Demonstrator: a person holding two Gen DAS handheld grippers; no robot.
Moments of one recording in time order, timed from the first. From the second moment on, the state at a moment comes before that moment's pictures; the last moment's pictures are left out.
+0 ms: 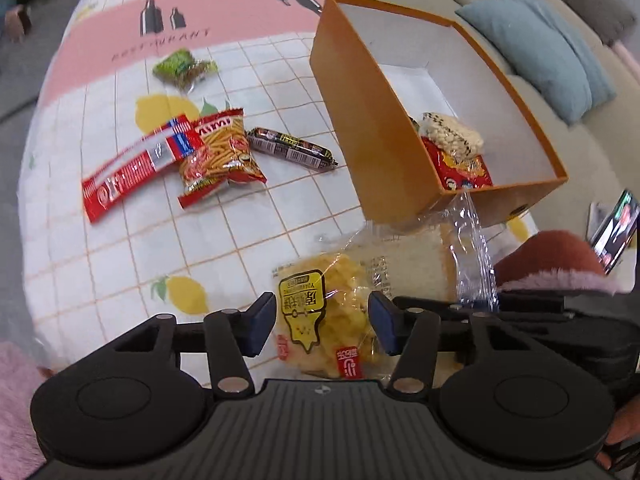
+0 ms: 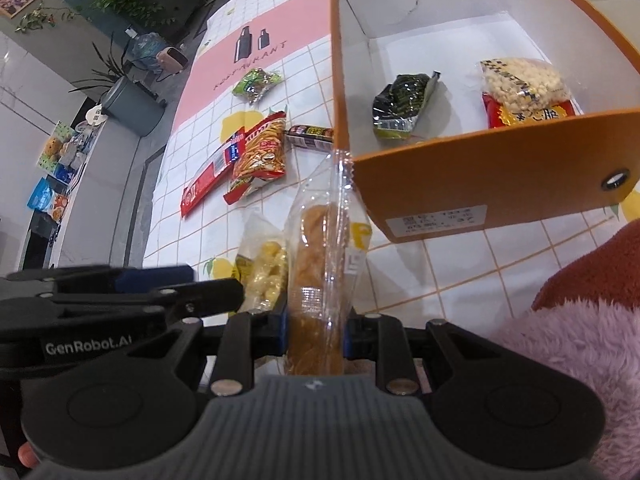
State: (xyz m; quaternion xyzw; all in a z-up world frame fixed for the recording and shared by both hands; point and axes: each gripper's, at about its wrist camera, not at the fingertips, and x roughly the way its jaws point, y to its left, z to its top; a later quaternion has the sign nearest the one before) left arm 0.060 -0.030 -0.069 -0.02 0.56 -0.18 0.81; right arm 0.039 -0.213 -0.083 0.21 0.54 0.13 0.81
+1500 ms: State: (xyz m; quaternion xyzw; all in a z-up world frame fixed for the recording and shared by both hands) left arm 0.048 0.000 -0.039 -0.01 0.52 -0.13 0.85; right arm 0.029 -0.149 -0.046 0.07 0.50 0.17 0.85
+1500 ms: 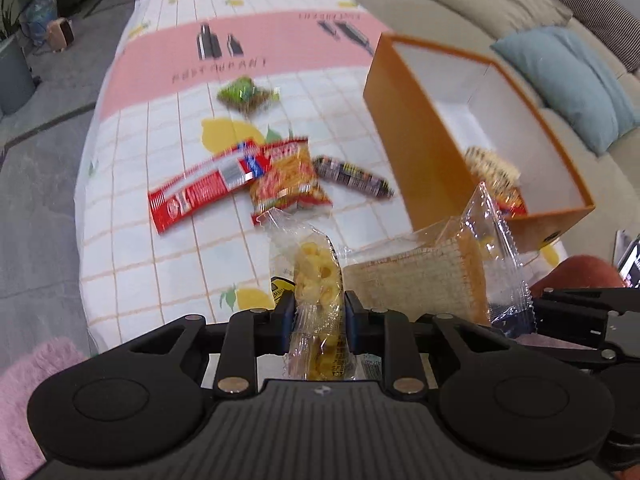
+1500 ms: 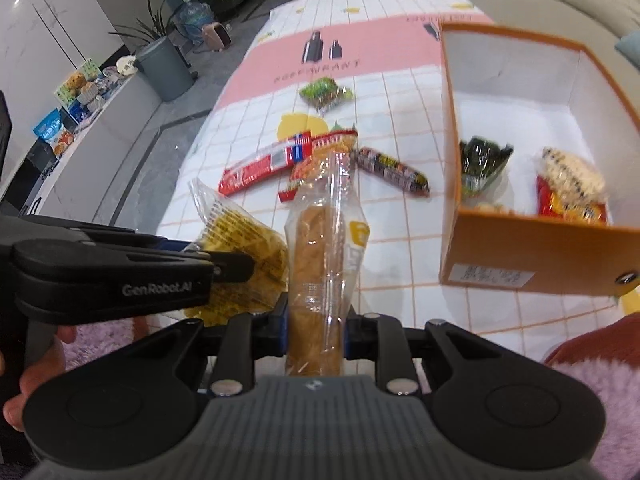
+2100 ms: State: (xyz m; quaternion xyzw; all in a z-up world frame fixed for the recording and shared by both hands) left arm 0.097 -0.061 0.071 0.02 0.39 -0.19 0.90; right arm 0.053 -0.229 0.069 0.10 0.35 0.13 0.92
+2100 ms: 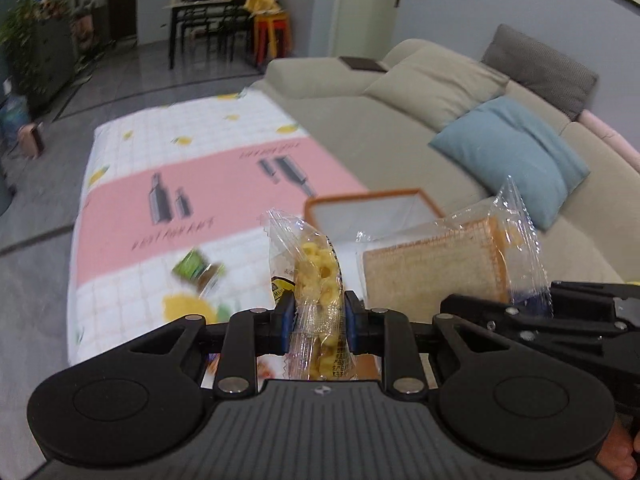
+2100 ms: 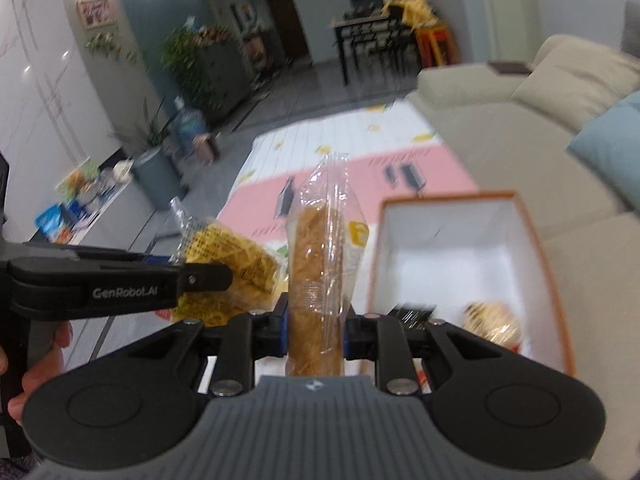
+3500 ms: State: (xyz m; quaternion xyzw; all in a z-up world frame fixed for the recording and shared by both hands) left arm 0.262 -0.197 -0.071 0.16 0.50 -0.21 0.83; right arm 0.242 -0.317 -0.073 0.10 0.48 0.02 0.87
